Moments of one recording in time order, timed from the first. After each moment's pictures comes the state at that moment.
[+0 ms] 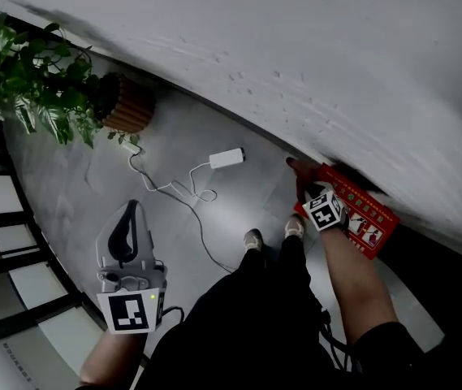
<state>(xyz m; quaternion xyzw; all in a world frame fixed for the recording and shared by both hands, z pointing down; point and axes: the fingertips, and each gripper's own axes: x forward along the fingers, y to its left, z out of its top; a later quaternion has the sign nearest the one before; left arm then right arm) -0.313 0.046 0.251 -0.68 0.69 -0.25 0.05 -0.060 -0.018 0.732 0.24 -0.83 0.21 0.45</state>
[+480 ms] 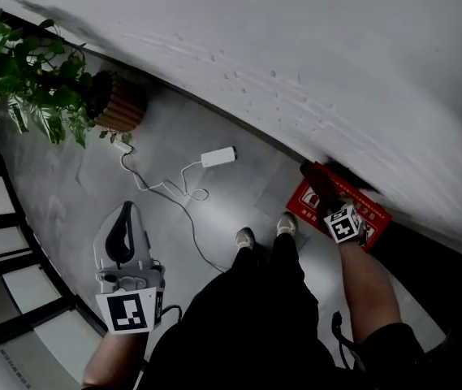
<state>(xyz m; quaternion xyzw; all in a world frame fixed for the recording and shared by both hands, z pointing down) -0.321 0.050 0.254 -0.67 0.70 -0.23 0.04 0.056 0.018 0.755 0.27 -0.78 0.23 0.52</state>
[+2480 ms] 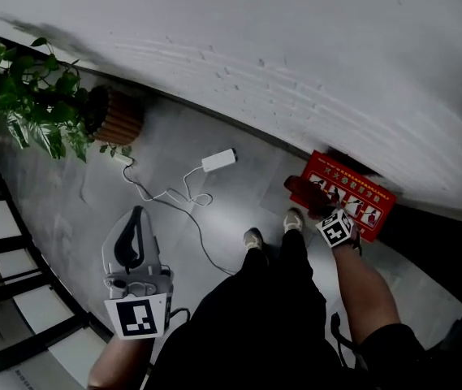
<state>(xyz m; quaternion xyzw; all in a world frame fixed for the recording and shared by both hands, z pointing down) -0.308 0.066 0.254 -0.71 0.66 -0.23 0.06 0.016 0.087 0.761 0.25 -0.78 0.26 0.51</state>
